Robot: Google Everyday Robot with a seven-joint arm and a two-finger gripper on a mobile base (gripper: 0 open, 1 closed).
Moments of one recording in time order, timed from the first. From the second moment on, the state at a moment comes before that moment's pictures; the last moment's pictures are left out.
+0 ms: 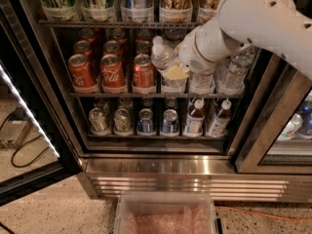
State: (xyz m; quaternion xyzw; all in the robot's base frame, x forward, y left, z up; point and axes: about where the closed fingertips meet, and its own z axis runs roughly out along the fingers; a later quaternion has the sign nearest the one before) arm 0.619 -0.059 0.896 -0.58 0.73 0.02 0.37
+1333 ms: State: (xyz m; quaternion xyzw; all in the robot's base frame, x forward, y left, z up) arm 0.603 -0.059 0.916 -0.58 0.71 0.02 0.40
